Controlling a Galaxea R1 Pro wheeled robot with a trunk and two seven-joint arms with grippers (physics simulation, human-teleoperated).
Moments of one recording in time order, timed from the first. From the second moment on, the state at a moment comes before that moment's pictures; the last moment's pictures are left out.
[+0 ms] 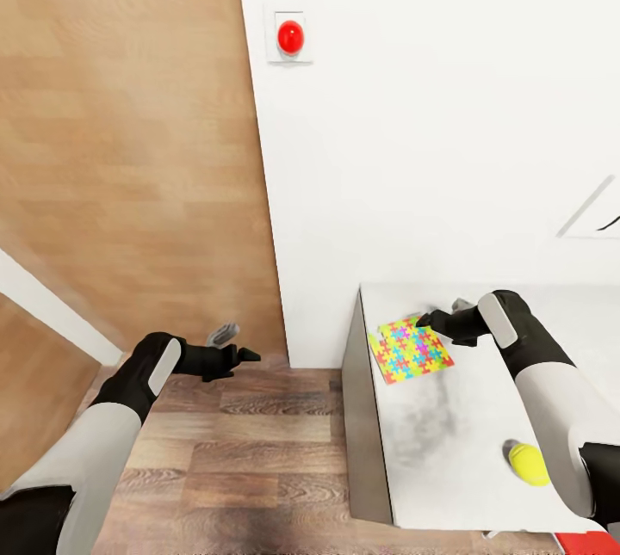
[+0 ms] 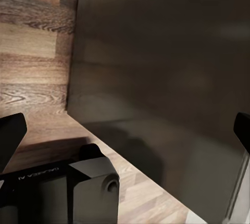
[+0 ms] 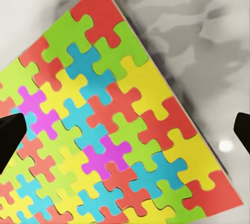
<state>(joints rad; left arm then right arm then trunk) -0.86 0.08 0.07 -0.67 0.29 1.02 -0.46 -1.00 -0.22 -0.05 -0.70 -0.56 1.04 -0.12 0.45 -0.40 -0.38</state>
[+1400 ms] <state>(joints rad) -0.86 0.09 0.07 -0.67 0.29 1.02 -0.47 -1.01 -0.22 -0.05 -0.70 -0.56 1.04 -0.12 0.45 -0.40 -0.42</state>
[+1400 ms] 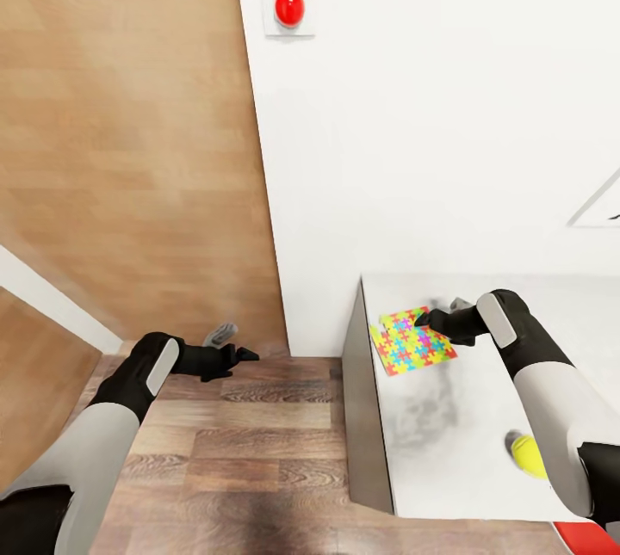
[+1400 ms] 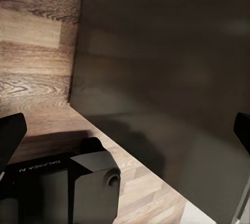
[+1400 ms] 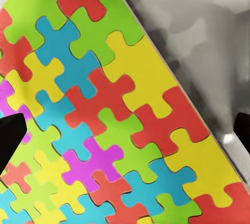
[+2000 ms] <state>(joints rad) -0.86 0.09 0.08 -0.67 0.29 1.02 -0.47 -1.01 -0.22 -0.05 -0.71 -0.55 1.04 -0.12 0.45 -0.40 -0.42</state>
